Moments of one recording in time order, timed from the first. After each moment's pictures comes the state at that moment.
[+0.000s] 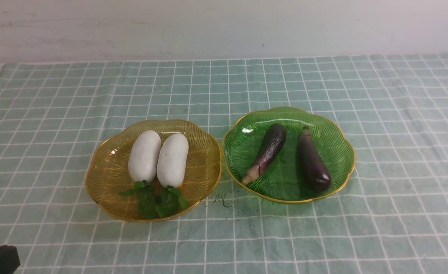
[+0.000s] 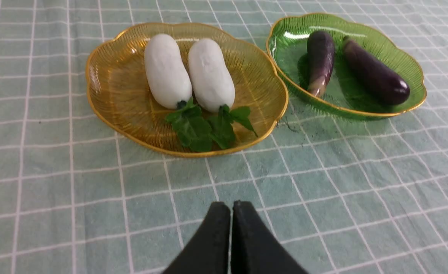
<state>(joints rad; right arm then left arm) 0.28 -0.02 -0.45 0.05 0.26 -0.03 -0.20 0.21 -0.46 -0.20 0.82 -0.01</state>
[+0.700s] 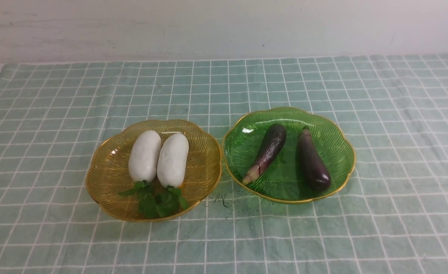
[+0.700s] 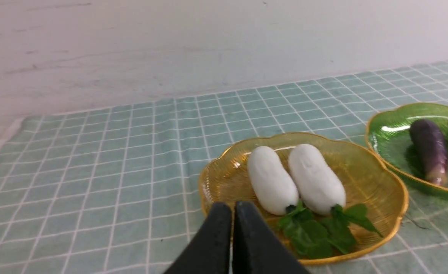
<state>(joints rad) 0.28 -0.02 -0.45 0.05 0.26 -0.03 -0.10 0.03 -0.18 -0.02 0.35 0.09</state>
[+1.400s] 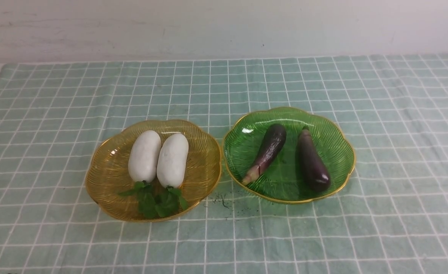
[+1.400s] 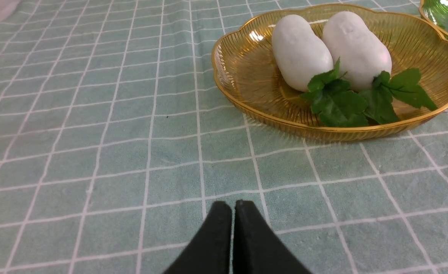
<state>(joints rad) 0.28 -0.02 -0.45 0.05 0.27 -0.03 -0.06 -0.01 0.03 -0.02 0.38 0.09</state>
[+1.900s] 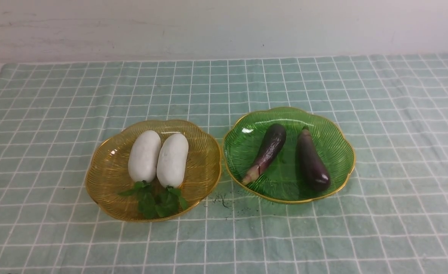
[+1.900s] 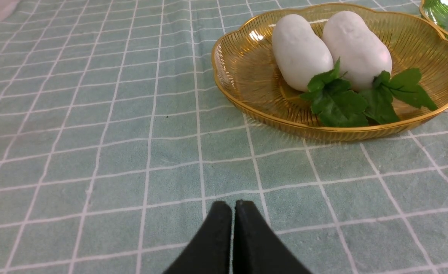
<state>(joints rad) 0.28 -0.02 -0.45 0.05 0.28 -0.03 -0.06 -0.01 0.03 -0.02 0.38 0.09</state>
